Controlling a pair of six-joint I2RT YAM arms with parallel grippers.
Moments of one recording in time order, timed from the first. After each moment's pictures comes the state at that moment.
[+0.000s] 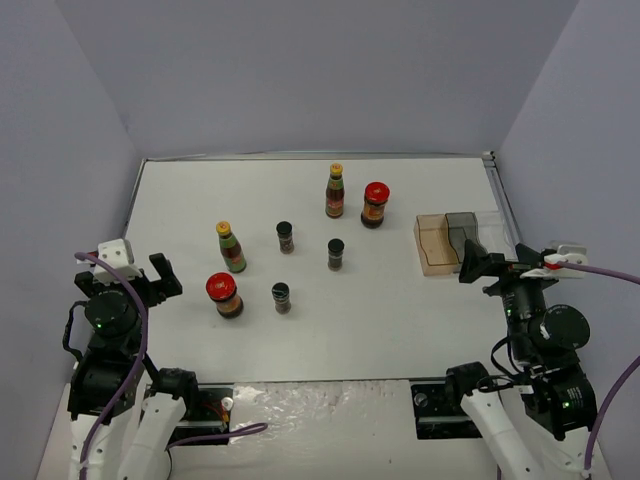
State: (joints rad) left arm -0.11 0.37 0.83 -0.66 -0.35 -0.11; right arm 0.23 0.33 0.90 -0.47 0.23 0.13
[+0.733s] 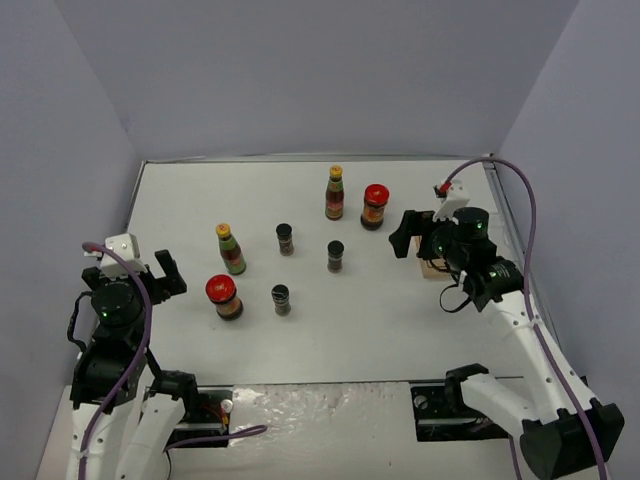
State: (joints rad) left arm -0.11 0.43 0.83 -0.66 -0.33 -0.14; right arm 0.26 0.96 0.89 -0.38 -0.13 0.22
